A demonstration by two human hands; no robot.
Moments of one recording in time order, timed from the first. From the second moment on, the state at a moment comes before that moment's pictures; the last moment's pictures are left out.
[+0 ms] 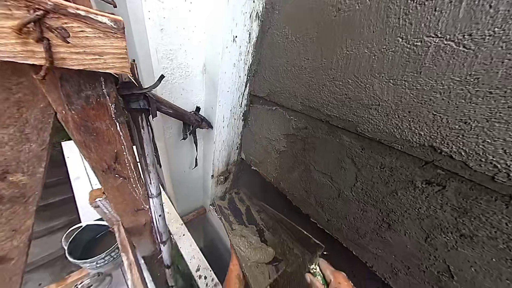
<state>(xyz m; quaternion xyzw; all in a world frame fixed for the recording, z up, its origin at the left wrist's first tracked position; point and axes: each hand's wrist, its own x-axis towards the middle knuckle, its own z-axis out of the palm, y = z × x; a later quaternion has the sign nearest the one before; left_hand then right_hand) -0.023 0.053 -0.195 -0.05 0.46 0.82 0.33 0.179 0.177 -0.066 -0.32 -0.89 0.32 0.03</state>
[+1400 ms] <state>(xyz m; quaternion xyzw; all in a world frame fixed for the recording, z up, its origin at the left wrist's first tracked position) -0.043 0.011 -0.147 -0.03 0.42 0.83 0.37 0.055 0.243 -0.085 -0.11 -0.96 0.27 -0.01</state>
